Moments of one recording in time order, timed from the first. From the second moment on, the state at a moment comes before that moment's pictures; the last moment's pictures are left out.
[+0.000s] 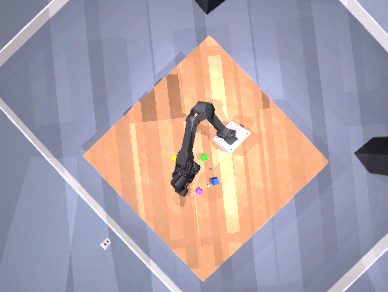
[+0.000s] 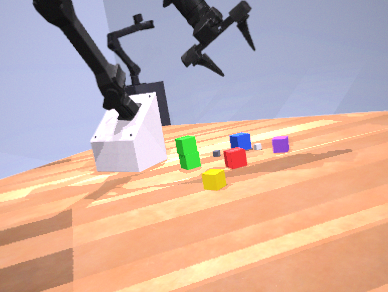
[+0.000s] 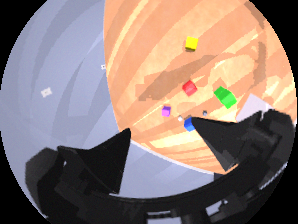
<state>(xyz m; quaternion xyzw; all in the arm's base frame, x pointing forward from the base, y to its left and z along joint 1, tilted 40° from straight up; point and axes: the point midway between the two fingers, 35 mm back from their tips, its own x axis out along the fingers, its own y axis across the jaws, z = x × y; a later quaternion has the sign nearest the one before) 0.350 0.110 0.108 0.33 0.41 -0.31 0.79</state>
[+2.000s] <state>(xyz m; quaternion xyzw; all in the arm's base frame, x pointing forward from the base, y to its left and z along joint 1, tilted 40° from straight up) 0.352 -0.026 -0.056 -0.05 0.54 -0.38 0.75</state>
